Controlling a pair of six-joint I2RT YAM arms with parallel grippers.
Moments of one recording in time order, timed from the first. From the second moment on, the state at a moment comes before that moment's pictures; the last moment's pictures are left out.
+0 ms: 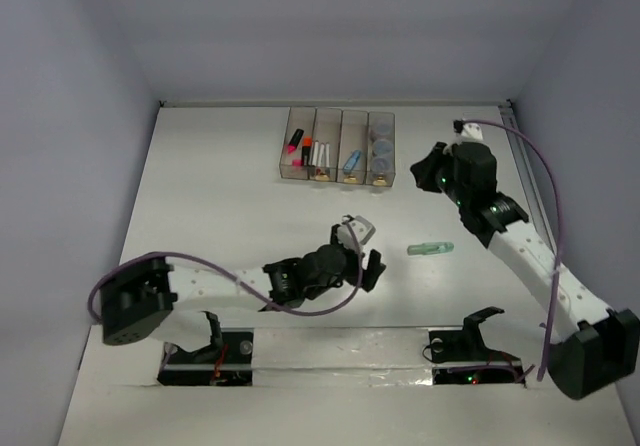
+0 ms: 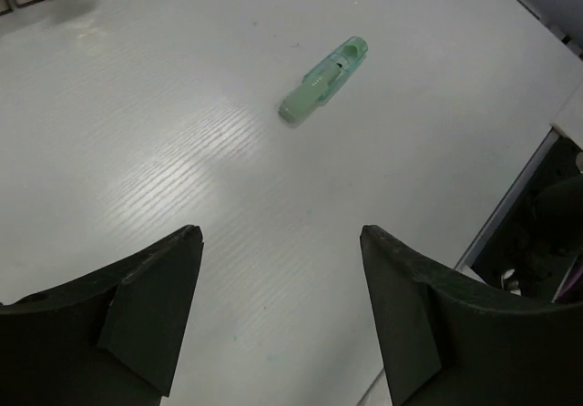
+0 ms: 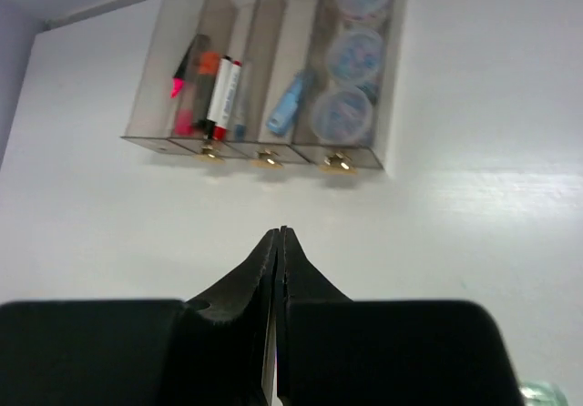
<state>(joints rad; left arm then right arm) -1.26 1.29 0.61 0.36 -0.35 -0.41 0.37 1.15 0.99 -0.20 0.06 0.48</state>
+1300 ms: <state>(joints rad) -1.16 2.11 1.26 0.30 -0.05 0.02 0.27 0.71 0.77 -0.42 -0.01 0.51</state>
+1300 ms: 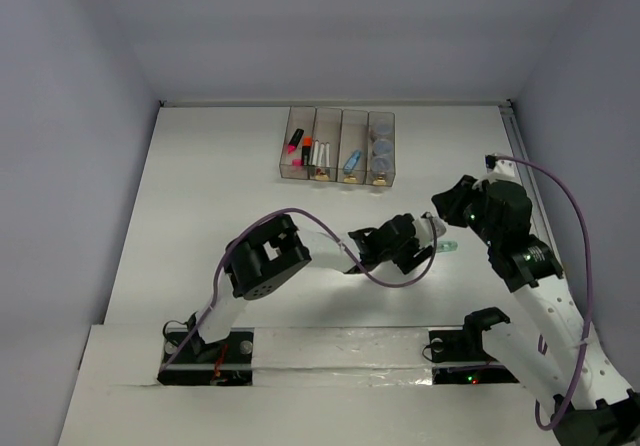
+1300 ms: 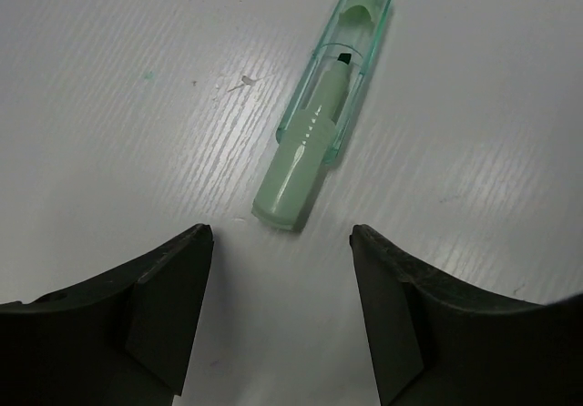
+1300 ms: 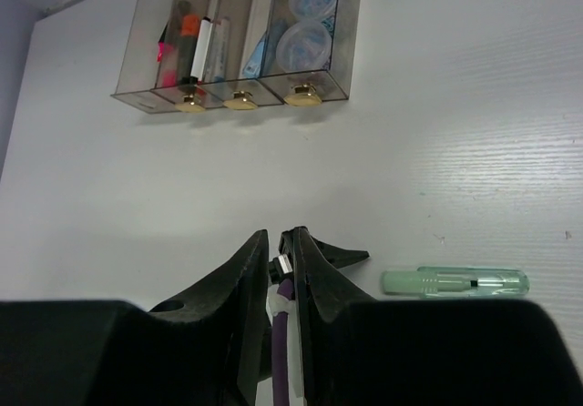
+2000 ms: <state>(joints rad) -1.16 2.17 1.35 0.27 -0.03 0.03 0.27 0.70 0.77 -0.44 -0.01 0.51</state>
